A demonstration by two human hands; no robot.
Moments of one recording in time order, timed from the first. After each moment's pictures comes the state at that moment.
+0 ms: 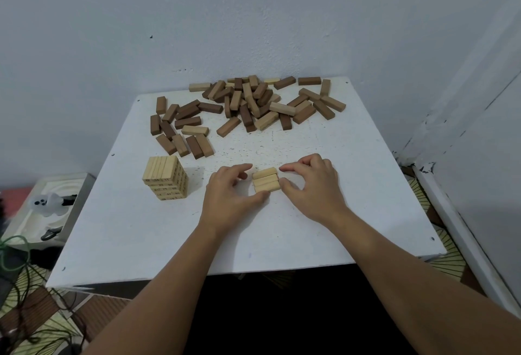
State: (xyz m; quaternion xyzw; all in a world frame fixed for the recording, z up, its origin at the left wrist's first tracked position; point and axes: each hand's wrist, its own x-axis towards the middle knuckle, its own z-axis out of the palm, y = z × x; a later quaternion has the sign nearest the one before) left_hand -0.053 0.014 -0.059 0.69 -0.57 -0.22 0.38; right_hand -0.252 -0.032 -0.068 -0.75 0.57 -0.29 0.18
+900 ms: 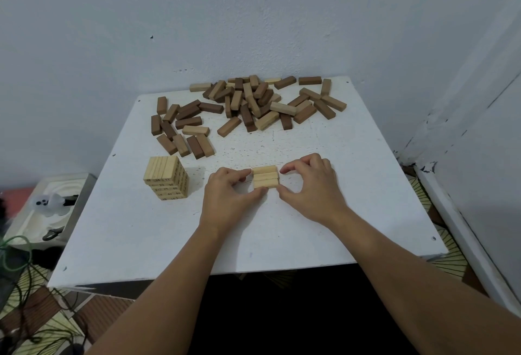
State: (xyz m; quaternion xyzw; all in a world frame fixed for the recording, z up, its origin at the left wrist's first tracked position) left_hand -0.049 0.007 -0.064 0.70 -0.57 -0.21 0.38; right_hand -0.253 -0.034 -0.071 -0.77 0.56 -0.26 0.18
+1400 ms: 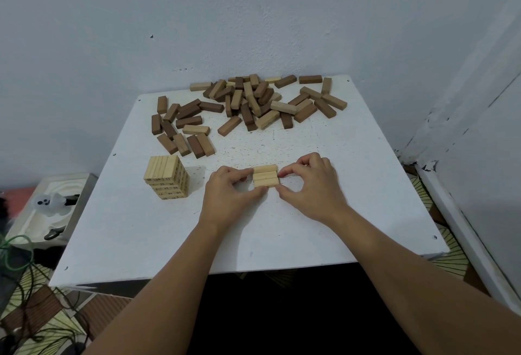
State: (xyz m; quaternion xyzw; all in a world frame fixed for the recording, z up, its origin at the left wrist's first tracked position) left_hand -0.049 0.007 -0.059 0.70 -0.57 -0.22 0.38; right_hand -0.252 -0.033 -0.070 -0.77 0.55 -0.26 0.19
